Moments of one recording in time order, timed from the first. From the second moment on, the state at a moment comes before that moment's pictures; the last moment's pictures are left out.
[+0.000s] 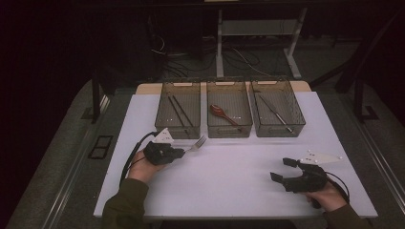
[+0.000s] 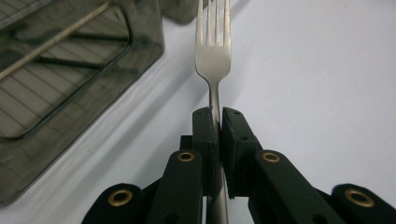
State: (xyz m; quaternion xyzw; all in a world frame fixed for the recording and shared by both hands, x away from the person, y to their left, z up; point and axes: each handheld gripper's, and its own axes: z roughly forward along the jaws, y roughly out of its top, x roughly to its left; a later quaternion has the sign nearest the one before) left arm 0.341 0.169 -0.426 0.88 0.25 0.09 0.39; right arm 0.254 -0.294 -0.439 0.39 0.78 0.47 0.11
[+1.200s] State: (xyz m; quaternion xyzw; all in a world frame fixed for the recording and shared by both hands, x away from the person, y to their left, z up) left arm 0.281 0.065 -0.394 0.84 0.23 0.12 0.47; right arm 0.290 -0.228 -0.391 0.37 0.76 0.53 0.02
